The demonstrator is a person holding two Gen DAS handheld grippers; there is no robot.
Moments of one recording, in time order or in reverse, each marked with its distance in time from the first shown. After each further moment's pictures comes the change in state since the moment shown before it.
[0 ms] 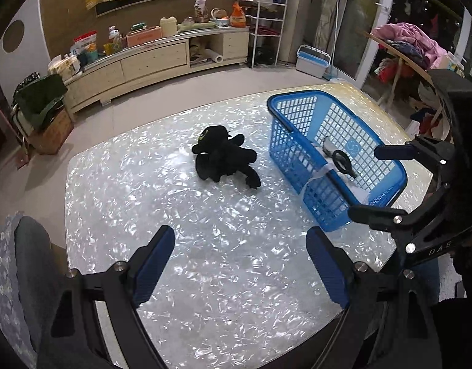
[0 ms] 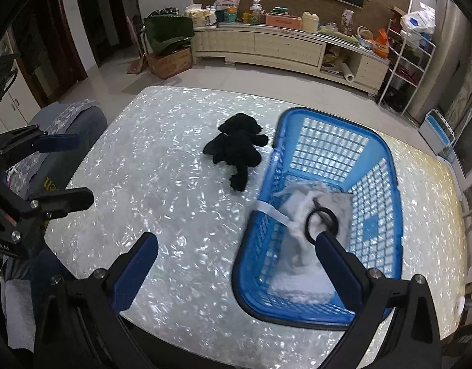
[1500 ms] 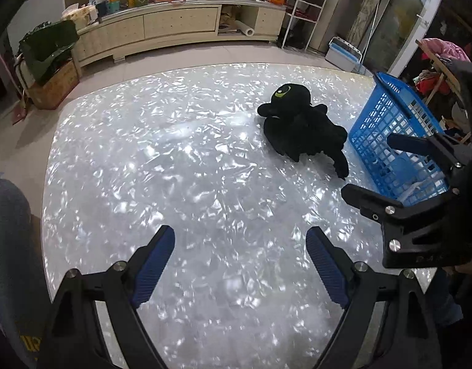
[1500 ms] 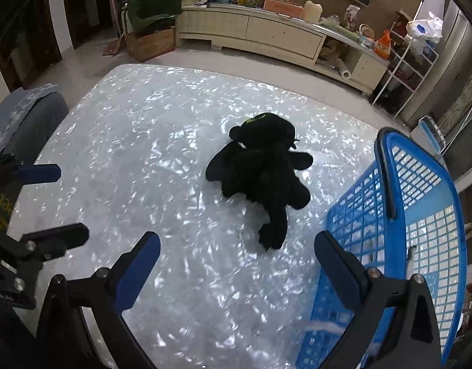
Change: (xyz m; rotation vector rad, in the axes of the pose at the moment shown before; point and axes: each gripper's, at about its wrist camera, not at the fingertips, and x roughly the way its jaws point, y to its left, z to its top) left arm 0.126 0.120 -0.018 -0.145 0.094 -0.019; right arm 0.134 0.051 0.063 -0.023 0.051 -0.151
